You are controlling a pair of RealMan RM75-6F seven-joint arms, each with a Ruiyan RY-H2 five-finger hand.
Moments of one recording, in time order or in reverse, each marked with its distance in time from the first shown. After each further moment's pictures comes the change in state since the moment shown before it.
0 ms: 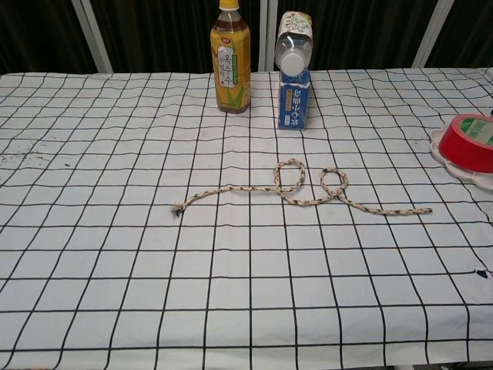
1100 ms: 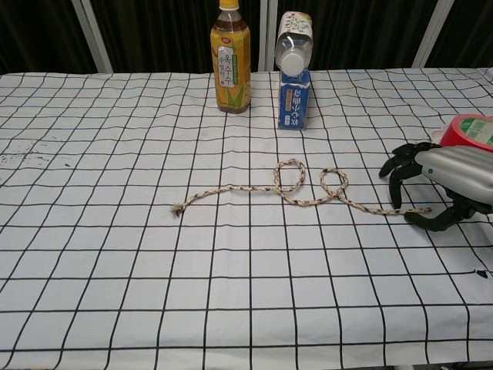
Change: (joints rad) left arm 0.003 -0.025 0.018 0.074 -0.019 -0.043 -0.092; right arm 0.169 -0.348 -0.030 0.278 0.095 -0.171 -0.221
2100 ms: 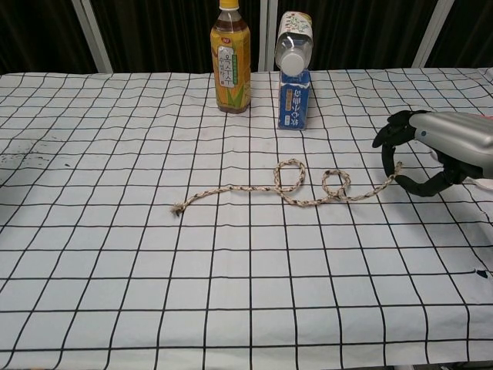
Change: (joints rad) left arm -0.239 -0.007 -0.057 -0.060 0.117 -0.213 -0.118; right arm 0.035 0.040 0.078 -0.154 0.123 0.015 -0.109
